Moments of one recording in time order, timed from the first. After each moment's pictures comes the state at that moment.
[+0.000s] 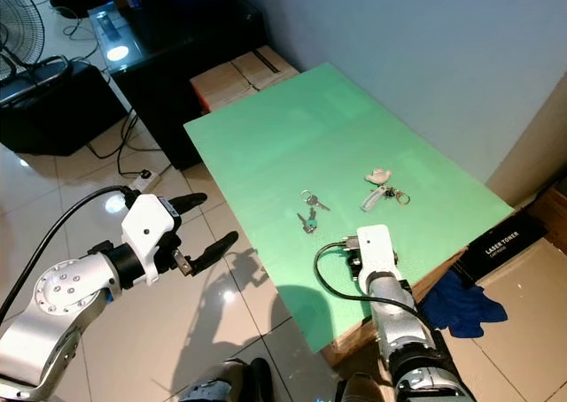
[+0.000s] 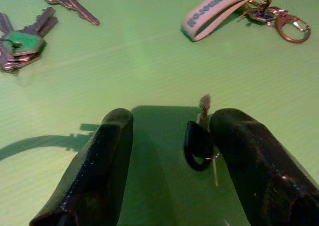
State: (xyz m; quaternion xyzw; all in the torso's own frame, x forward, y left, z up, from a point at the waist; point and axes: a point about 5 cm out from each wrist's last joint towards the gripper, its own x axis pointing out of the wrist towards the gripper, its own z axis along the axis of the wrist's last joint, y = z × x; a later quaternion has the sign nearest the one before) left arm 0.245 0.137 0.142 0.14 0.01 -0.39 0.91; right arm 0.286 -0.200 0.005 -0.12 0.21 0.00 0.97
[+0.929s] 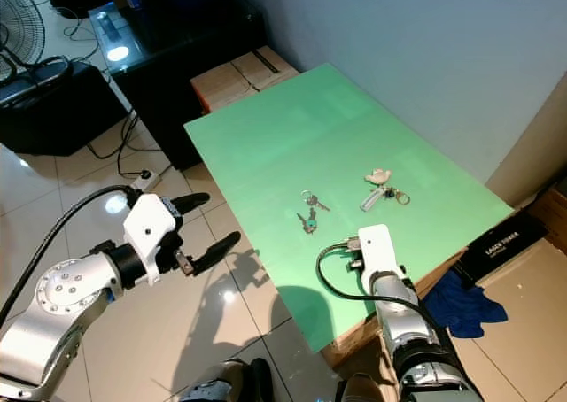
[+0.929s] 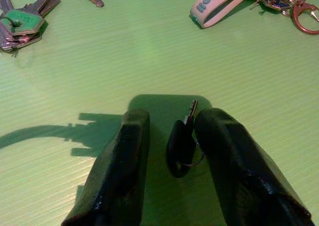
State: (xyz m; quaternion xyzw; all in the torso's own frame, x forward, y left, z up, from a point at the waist) left arm 0.245 0.135 0.142 0.13 0.01 -0.40 0.91; right arm 0.286 -0.202 0.003 -0.13 0.23 0.02 0.96
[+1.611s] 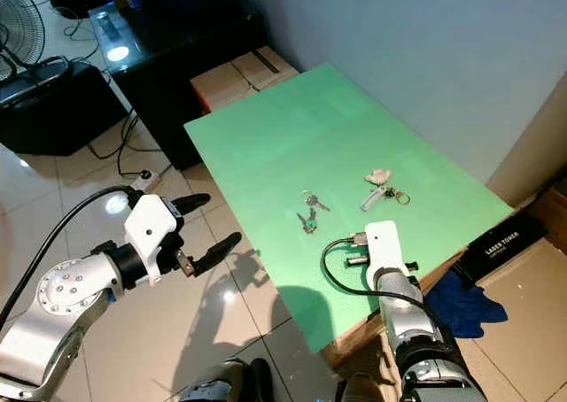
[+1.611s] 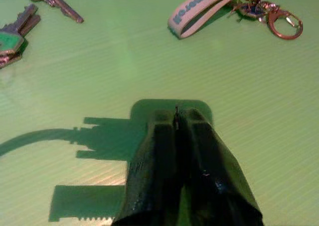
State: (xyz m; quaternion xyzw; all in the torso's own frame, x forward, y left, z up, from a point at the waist) left arm 0.244 0.134 0.142 0.13 0.01 -0.40 0.91; right arm 0.291 -0.209 0.009 -0.11 0.22 0.00 0.97
